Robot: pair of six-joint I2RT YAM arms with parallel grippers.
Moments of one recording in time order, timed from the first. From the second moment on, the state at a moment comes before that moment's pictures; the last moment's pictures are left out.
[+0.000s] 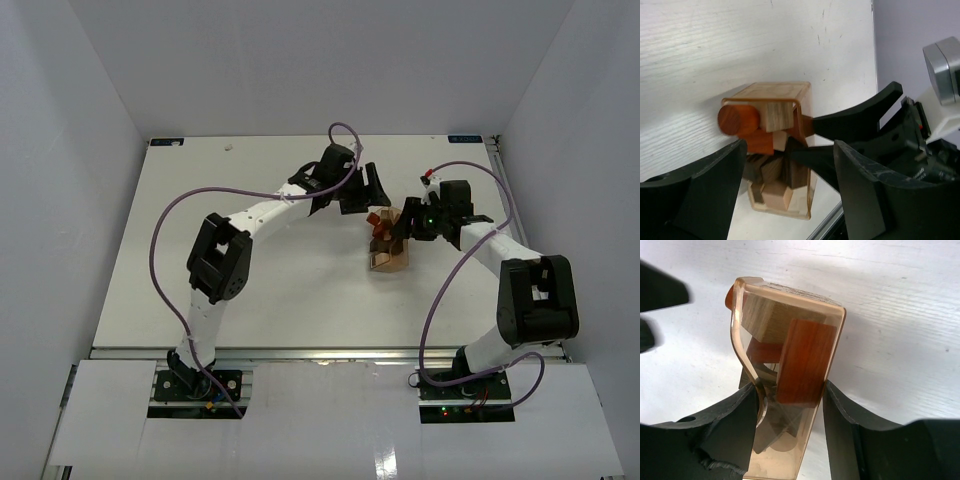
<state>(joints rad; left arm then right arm) -0.69 2.16 1.83 -0.28 0.29 -0.78 0.15 1.55 0.90 -0.14 -0.44 0.23</state>
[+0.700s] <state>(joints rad) -0.64 1.61 1.16 -0.28 0.14 -0.49 0.14 1.58 1.11 -0.31 -0.21 -0.10</state>
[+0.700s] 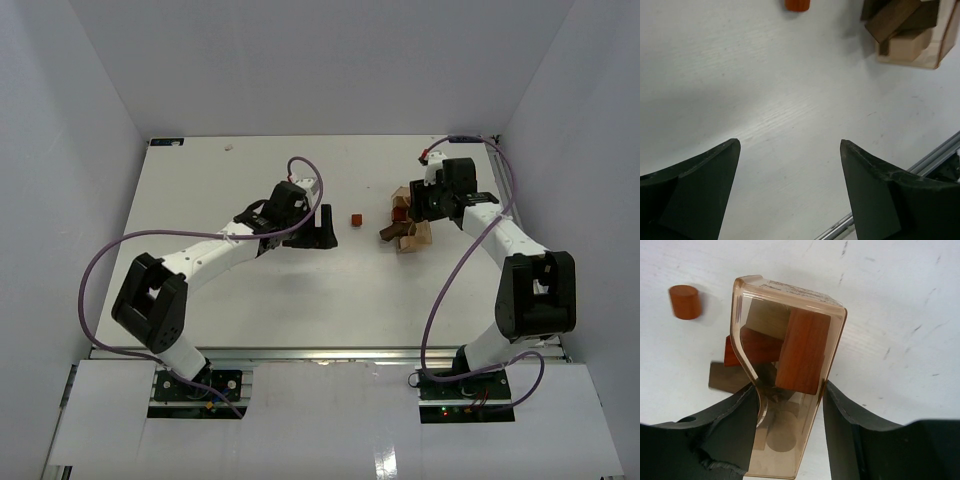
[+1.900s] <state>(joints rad) -0.40 2.04 1.46 -0.31 -0.01 -0.41 0.34 1.62 1.15 -0.31 0.21 -0.45</state>
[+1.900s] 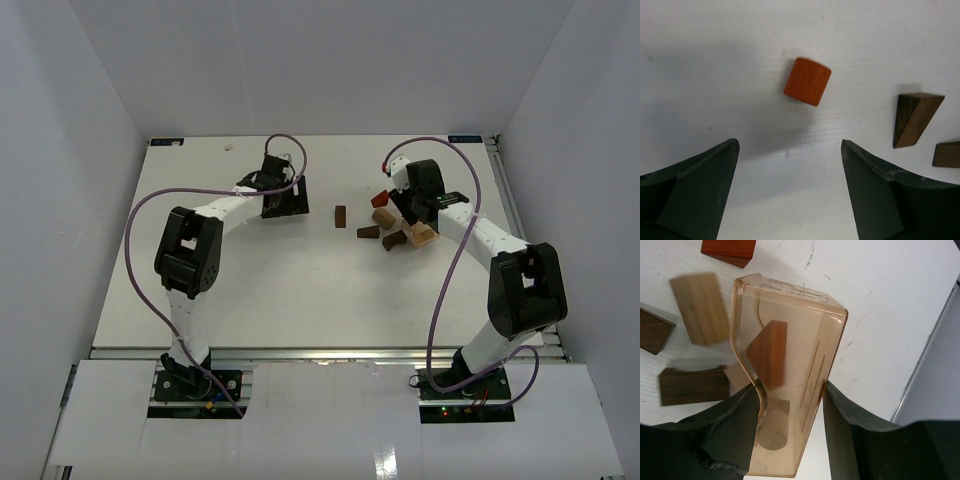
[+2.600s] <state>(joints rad) -0.26 2.36 1.89 -0.30 0.13 -0.24 0.34 1.50 1.15 -0.29 0.22 -0.50</state>
